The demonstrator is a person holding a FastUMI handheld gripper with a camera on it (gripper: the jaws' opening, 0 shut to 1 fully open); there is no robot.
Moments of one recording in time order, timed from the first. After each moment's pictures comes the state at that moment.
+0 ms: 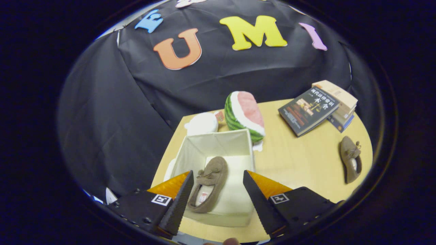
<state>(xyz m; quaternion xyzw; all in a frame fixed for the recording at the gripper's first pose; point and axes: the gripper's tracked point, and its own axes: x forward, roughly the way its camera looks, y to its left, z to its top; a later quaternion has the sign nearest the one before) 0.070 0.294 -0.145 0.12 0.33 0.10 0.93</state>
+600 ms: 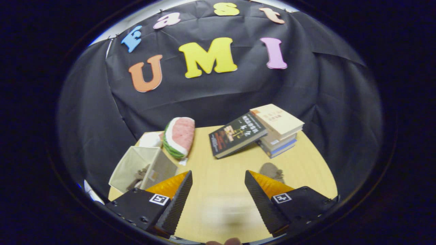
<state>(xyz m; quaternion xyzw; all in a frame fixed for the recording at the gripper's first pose) 0.031 -0.007 -0.132 0.07 0.28 -0.01 0.96</state>
